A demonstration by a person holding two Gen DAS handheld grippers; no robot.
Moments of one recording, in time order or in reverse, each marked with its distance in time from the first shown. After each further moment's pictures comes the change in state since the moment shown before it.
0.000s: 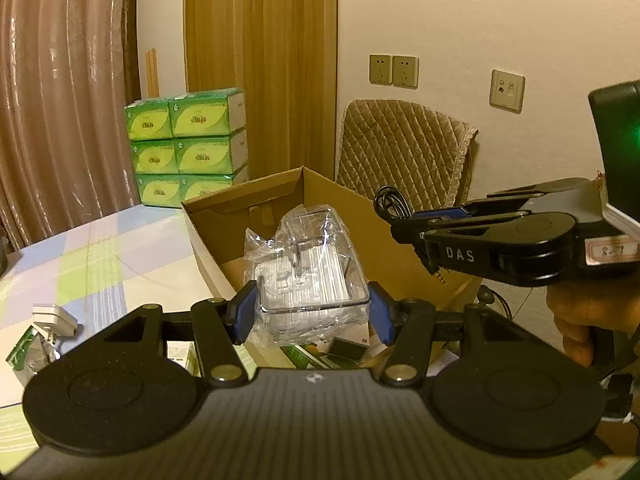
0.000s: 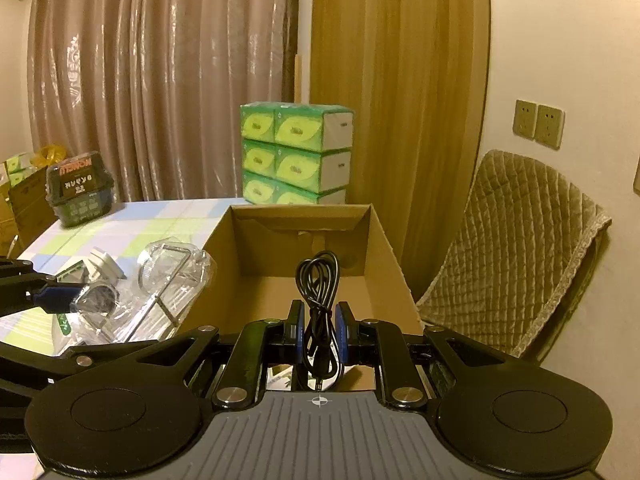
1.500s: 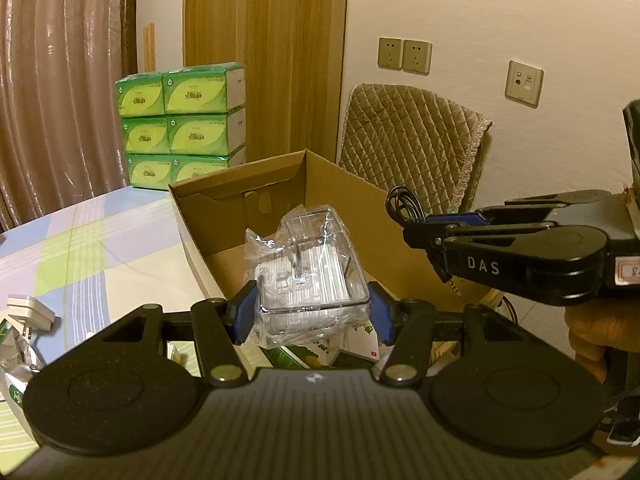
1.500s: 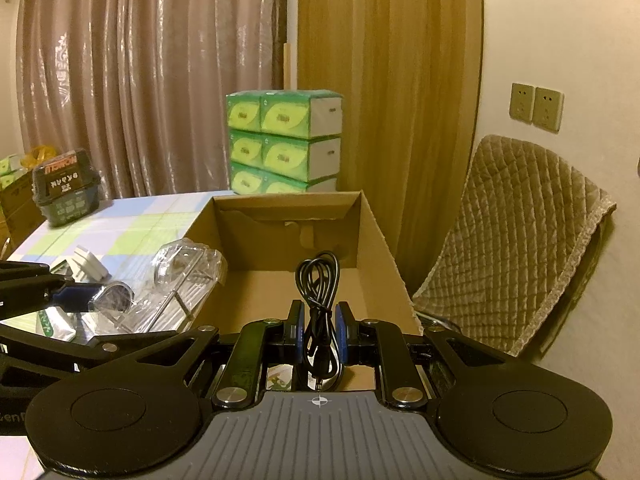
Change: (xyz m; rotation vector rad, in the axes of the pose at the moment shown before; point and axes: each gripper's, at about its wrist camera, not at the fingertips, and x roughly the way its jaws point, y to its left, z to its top) left arm 0.048 0.009 0.006 -0.038 0.045 -0.012; right arm 0.027 -0.011 -0.005 0.024 0.024 -0.013
